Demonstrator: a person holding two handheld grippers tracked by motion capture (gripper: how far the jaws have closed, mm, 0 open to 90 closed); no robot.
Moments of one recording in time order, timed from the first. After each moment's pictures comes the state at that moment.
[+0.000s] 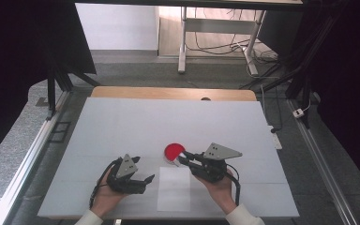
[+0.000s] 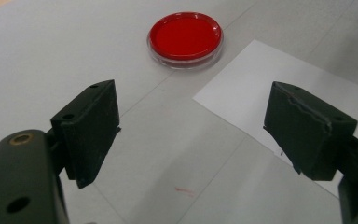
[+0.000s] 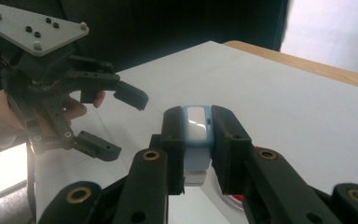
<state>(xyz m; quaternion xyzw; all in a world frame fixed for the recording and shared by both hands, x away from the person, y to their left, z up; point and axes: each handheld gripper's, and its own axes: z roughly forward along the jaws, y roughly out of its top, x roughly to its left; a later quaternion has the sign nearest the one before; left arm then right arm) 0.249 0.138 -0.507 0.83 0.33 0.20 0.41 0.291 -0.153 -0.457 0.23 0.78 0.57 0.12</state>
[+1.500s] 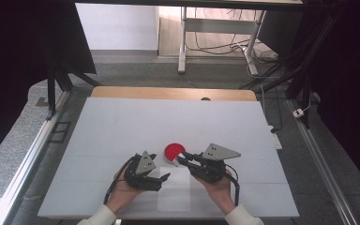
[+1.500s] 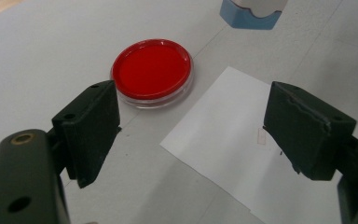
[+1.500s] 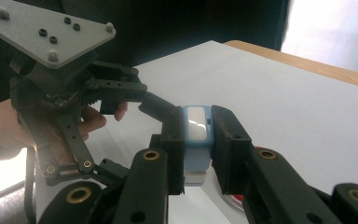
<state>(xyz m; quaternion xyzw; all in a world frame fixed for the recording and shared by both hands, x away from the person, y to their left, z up) 0.264 0.096 -0.502 0.84 0.30 0.19 0.41 0.291 -0.151 -0.458 0.23 0.78 0.57 0.11</state>
